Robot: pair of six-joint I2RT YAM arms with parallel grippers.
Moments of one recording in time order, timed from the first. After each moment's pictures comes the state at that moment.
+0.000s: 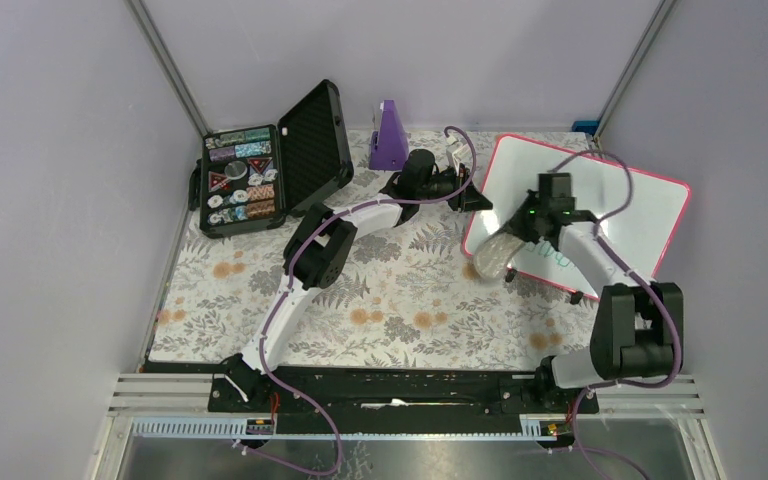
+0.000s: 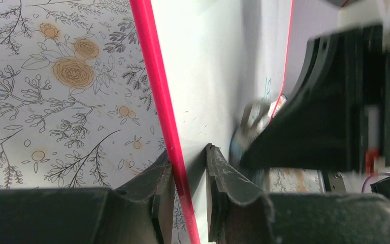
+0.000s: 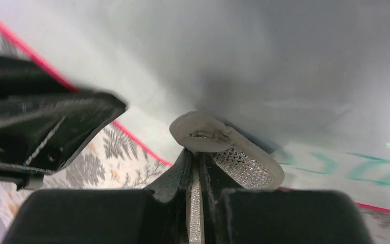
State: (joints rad) left arm -0.68 2.52 1.94 0.45 0.79 -0.52; right arm 0.01 1.43 0.92 -0.37 -0.09 0.65
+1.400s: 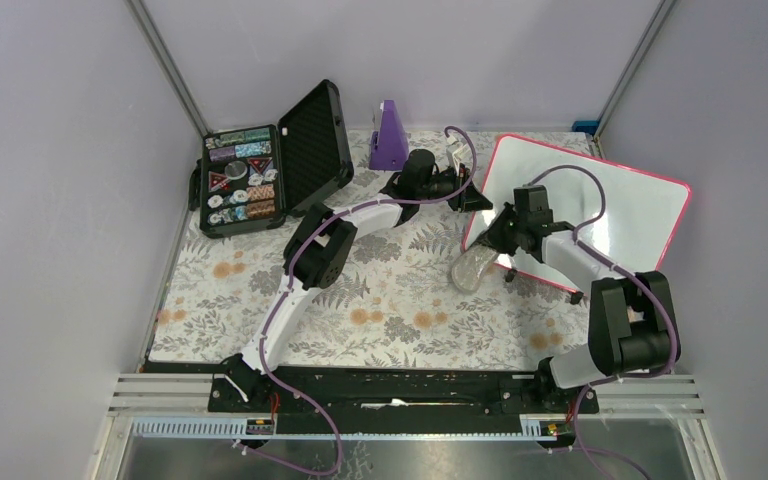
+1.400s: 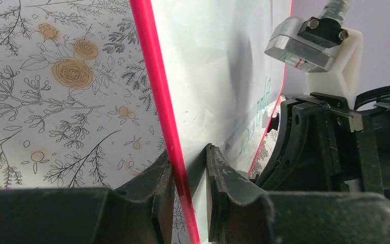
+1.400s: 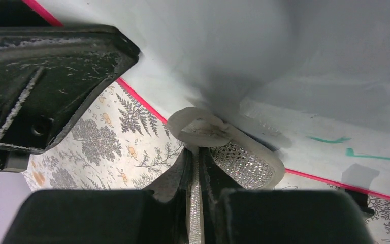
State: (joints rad) left arm -0.68 2.52 1.94 0.45 0.79 -0.52; right arm 0.17 1.47 0.82 -0.23 -0.15 0.78
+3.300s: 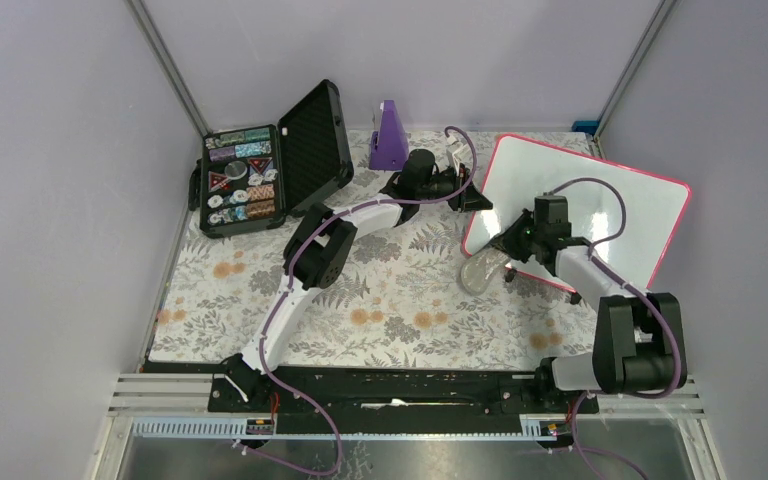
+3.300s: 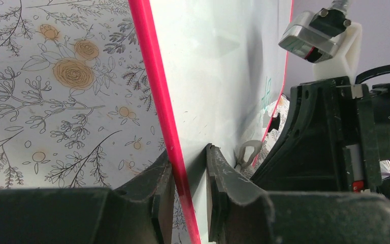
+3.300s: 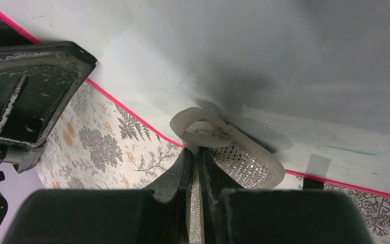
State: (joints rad) left arm -0.68 2.52 1.94 0.45 0.79 -0.51; right arm 0.04 1.36 0.70 -0.16 -0.19 0.79
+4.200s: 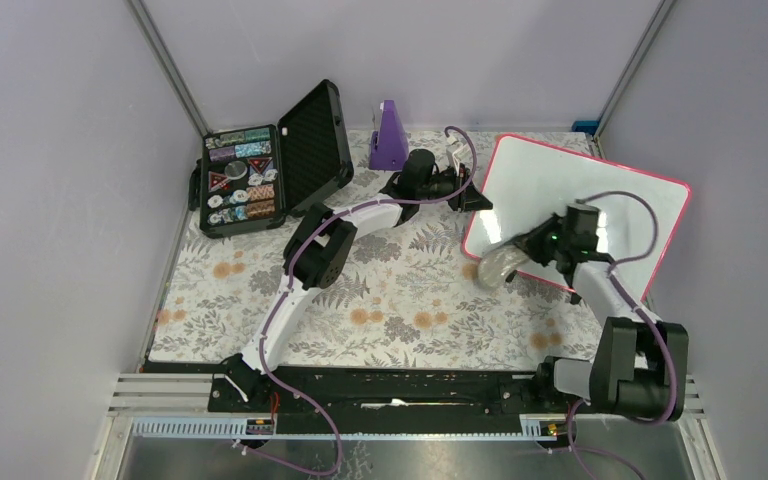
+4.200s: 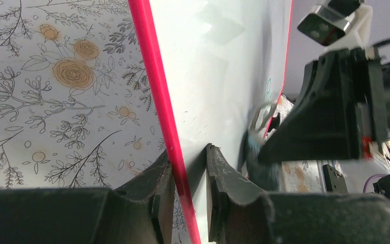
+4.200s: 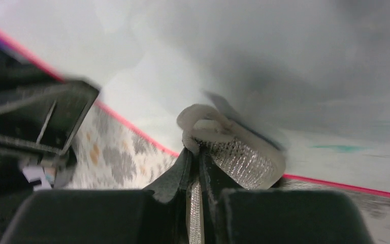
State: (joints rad) left arm -0.68 2.52 1.94 0.45 0.79 -0.51; right arm -0.19 1.24 0.61 -0.13 -0.28 0.80
